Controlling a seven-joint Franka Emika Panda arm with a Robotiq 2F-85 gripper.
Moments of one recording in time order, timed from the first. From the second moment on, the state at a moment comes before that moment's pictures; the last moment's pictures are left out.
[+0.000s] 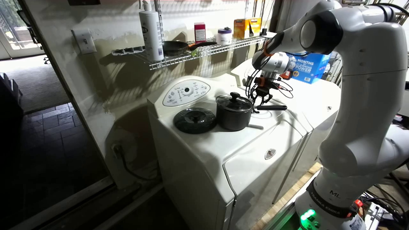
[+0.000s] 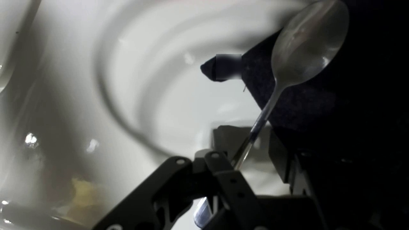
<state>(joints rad) -0.33 0.44 -0.26 -1.88 0.35 2.17 0.29</state>
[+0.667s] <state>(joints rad) -0.33 0.48 -0.26 -1.82 0.35 2.09 0.33</state>
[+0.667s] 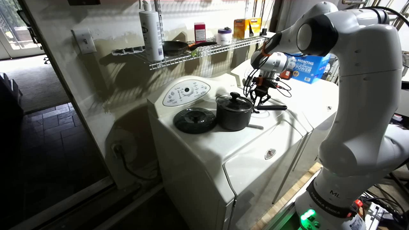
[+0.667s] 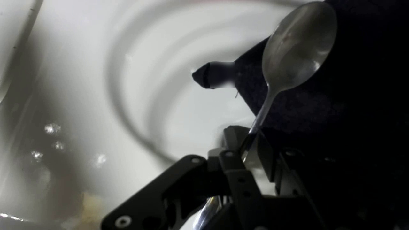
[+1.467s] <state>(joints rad) -0.33 0.50 -0.26 -1.79 0.35 2.07 0.37</state>
